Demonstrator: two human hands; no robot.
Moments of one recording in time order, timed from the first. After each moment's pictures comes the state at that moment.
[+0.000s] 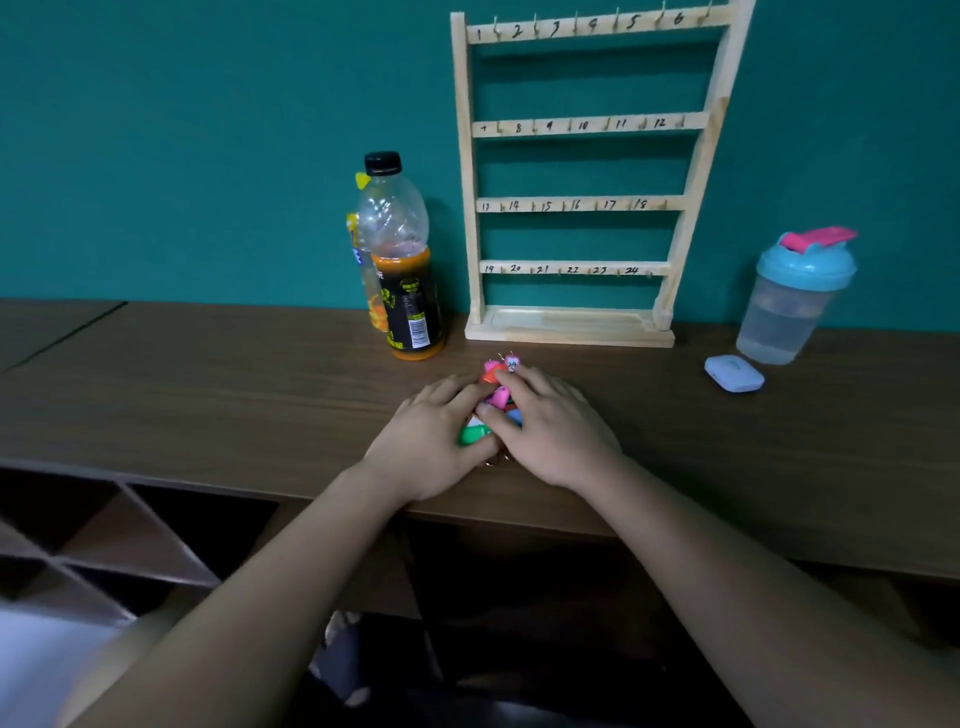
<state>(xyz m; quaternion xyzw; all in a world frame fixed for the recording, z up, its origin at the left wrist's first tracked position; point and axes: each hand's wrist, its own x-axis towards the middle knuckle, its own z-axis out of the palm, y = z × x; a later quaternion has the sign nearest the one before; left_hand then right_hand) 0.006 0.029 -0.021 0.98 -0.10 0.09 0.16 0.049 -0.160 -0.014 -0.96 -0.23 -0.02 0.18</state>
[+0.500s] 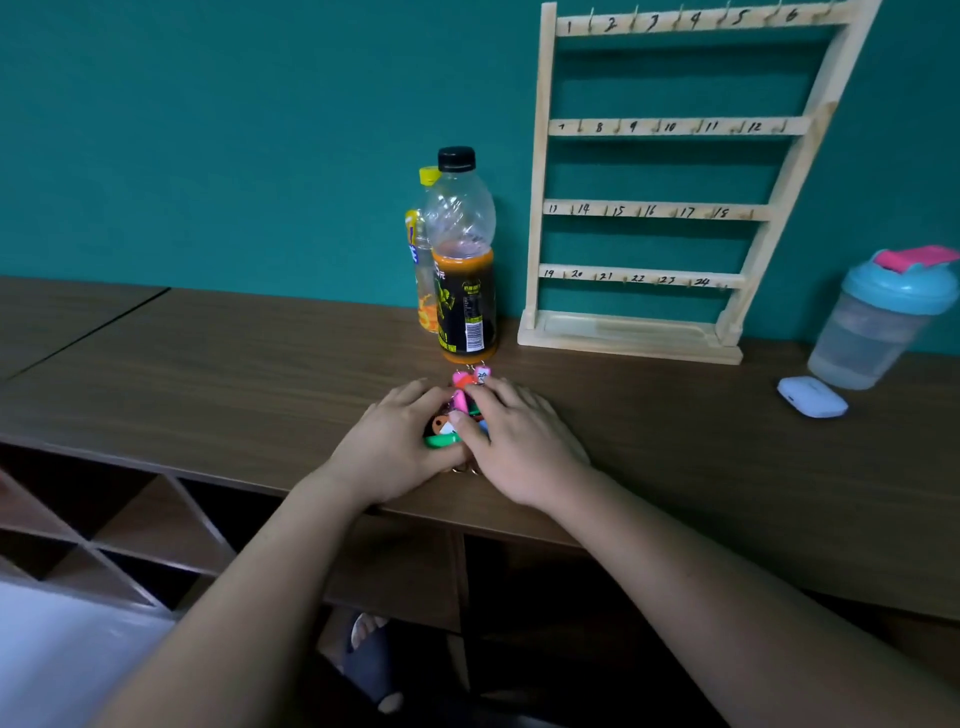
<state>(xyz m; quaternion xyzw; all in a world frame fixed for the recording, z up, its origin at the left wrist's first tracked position) -0.011 0.123 -0.014 0.98 -0.05 0.07 0.20 0.041 -0.062 -0.022 -0.94 -0.28 -0.04 0.18</state>
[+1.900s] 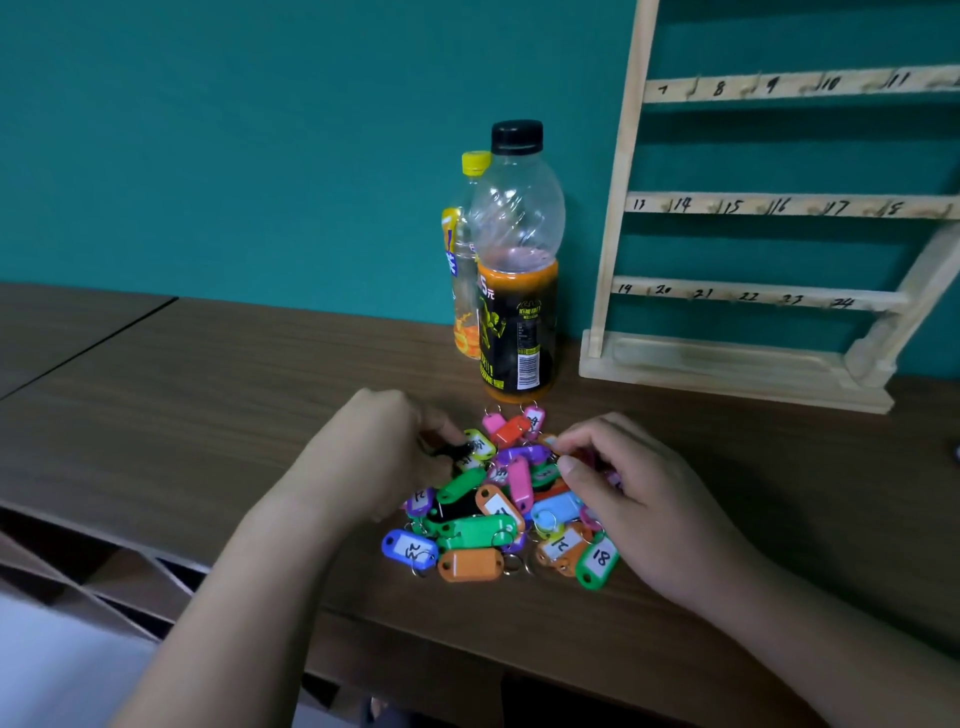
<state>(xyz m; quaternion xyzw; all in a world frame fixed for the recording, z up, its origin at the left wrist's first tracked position) 0.028 0.169 0.029 0.98 0.04 0.04 0.20 0.069 -0.095 -0.018 -0.87 -0.28 -0.03 0.41</state>
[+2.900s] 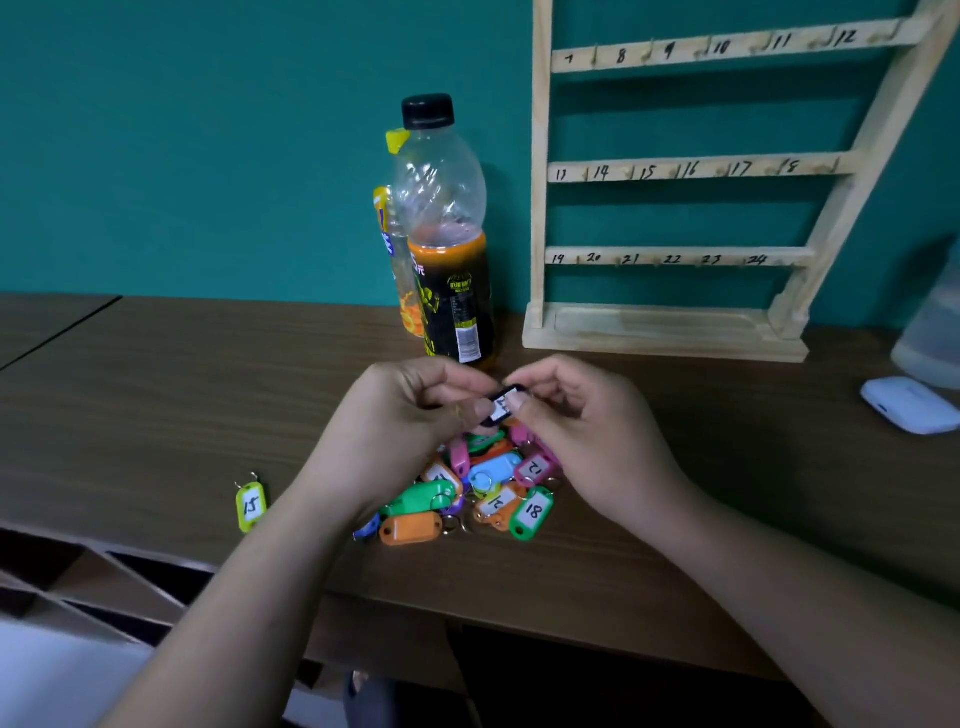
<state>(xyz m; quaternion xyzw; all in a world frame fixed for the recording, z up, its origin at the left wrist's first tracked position) 0.022 0.097 0.030 0.83 -0.01 0.05 0.56 0.075 -0.103 -0.007 -0.79 -0.23 -0.04 0.57</state>
